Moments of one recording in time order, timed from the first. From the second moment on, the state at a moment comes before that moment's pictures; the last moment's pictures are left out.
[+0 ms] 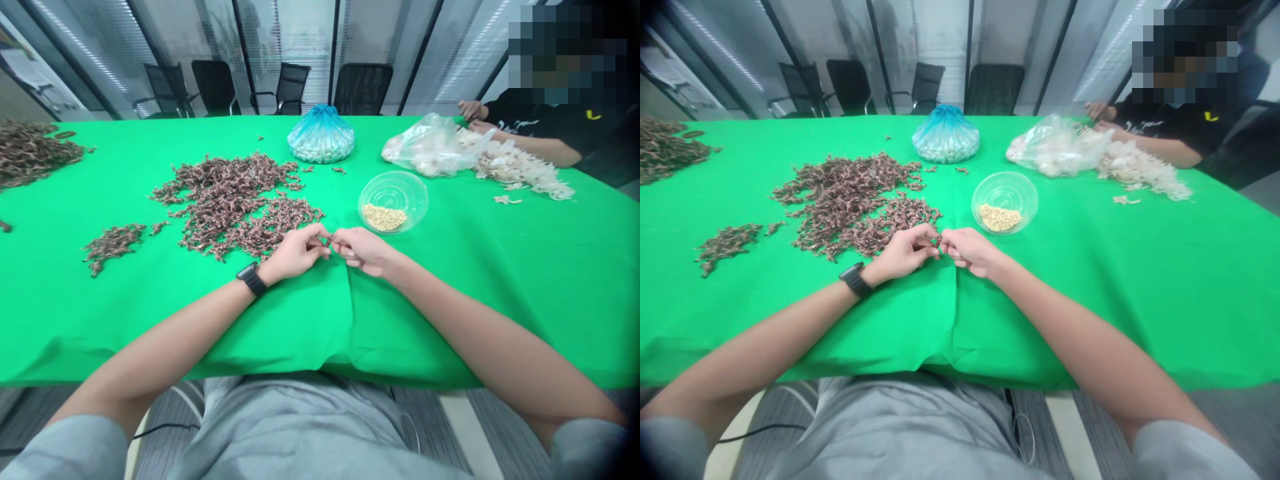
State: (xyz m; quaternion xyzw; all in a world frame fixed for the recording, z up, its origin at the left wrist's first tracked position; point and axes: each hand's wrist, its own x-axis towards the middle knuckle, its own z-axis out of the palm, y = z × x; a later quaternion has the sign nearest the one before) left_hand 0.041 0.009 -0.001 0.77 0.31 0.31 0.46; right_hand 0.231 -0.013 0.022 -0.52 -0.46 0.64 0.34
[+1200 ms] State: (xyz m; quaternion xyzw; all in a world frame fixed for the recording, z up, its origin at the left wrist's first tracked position) left_hand 0.041 0.013 -0.002 0.72 0.29 0.30 0.55; right_hand 0.231 -0.014 0.015 -0.53 -0.60 0.49 0.35
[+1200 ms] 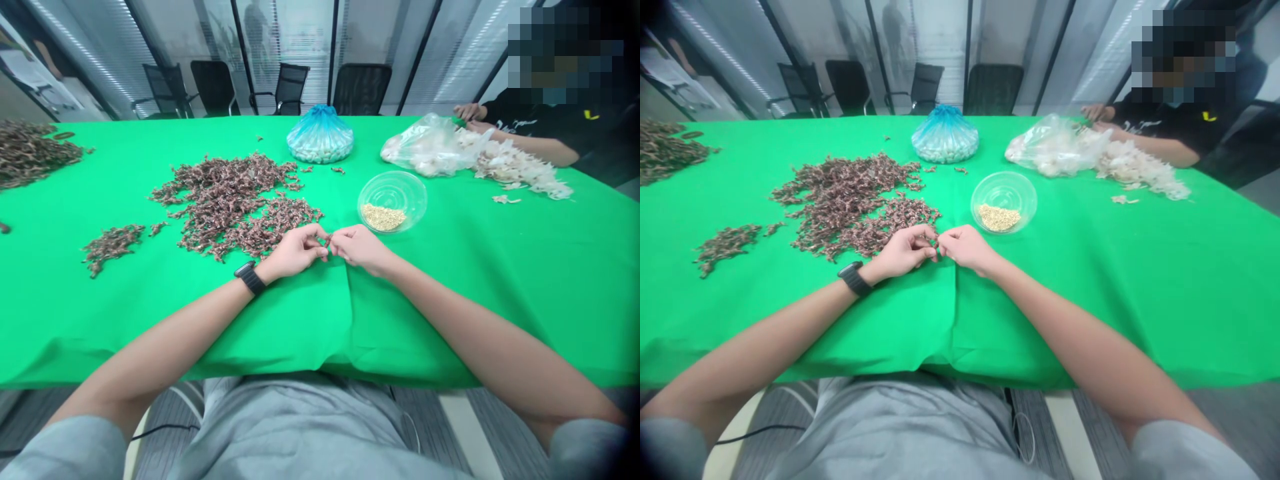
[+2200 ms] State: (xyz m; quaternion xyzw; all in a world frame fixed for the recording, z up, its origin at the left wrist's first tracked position) left_hand 0.041 0.018 -0.001 0.69 0.30 0.30 0.58; right_hand 0.245 -0.009 0.007 -0.46 -0.86 0.06 0.23
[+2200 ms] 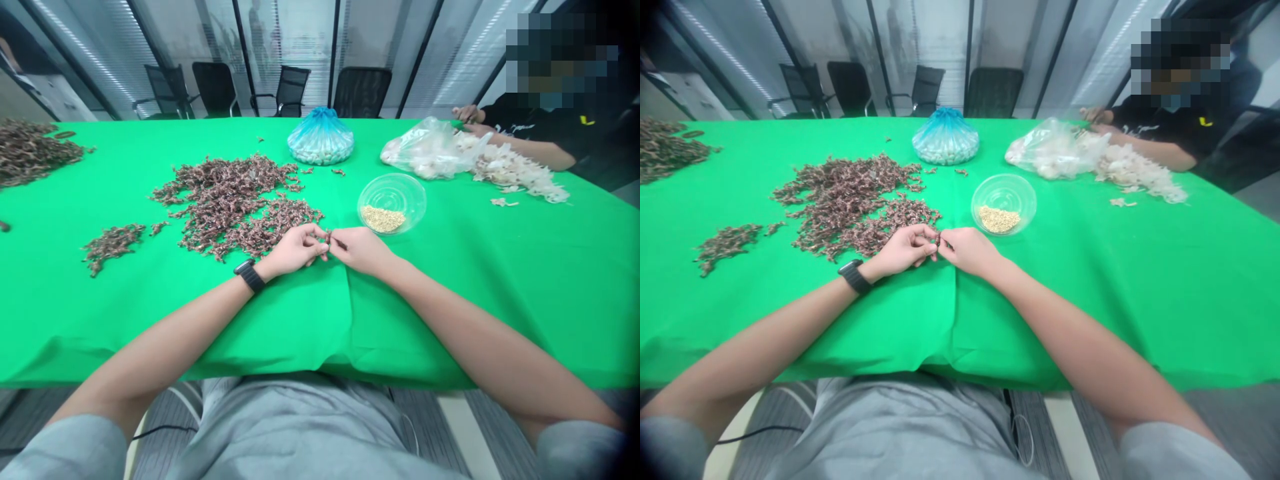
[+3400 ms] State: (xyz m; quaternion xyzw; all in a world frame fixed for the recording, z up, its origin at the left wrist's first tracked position) left_hand 0.041 0.016 0.002 0.71 0.30 0.30 0.56; right_hand 0.238 -0.013 0.011 -0.50 -0.79 0.19 0.29
